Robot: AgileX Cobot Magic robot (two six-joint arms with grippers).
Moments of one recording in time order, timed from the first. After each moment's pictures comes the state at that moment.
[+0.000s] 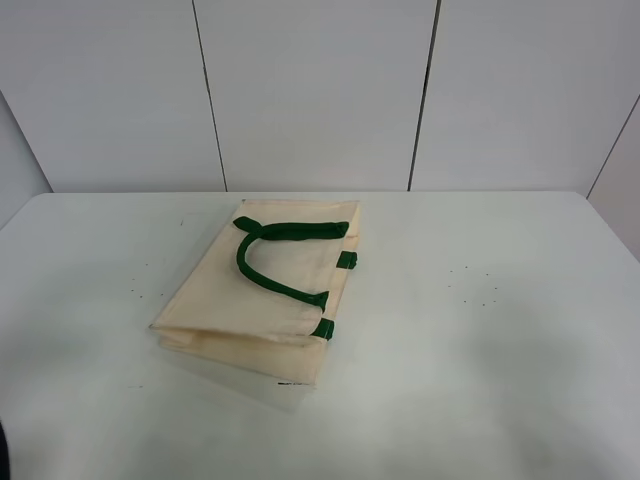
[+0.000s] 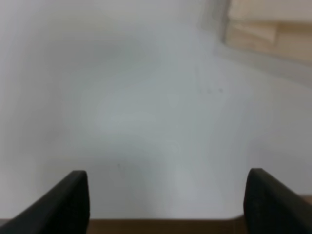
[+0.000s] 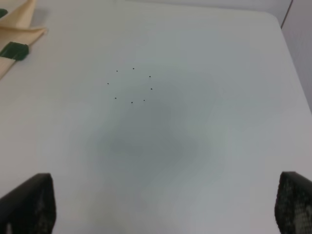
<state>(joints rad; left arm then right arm) 0.01 0.20 -0.50 0.06 1.06 -0.03 0.03 0.00 -0.49 0.00 1.03 -0.02</state>
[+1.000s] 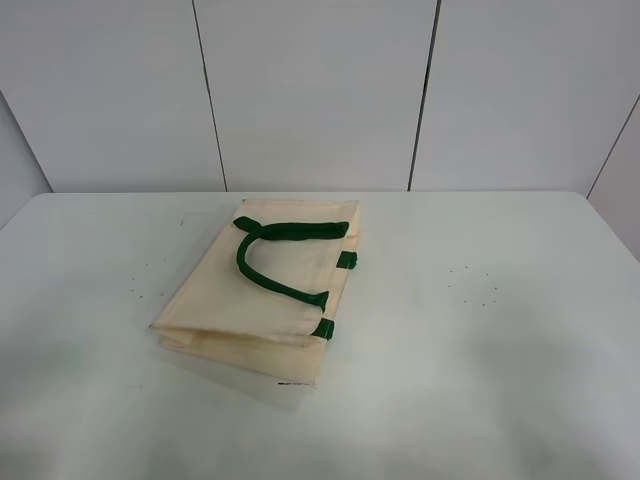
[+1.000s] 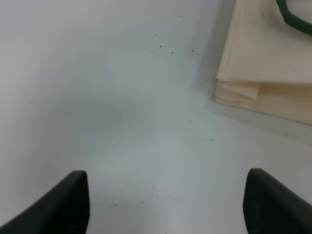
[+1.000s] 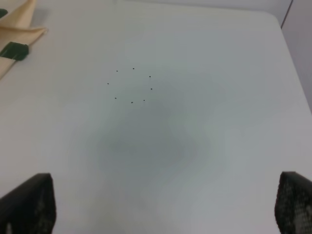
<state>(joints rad) 0.02 0.00 -0.50 0.04 1.06 -0.03 0.03 0.00 -0.49 0.00 1.03 -0.02</state>
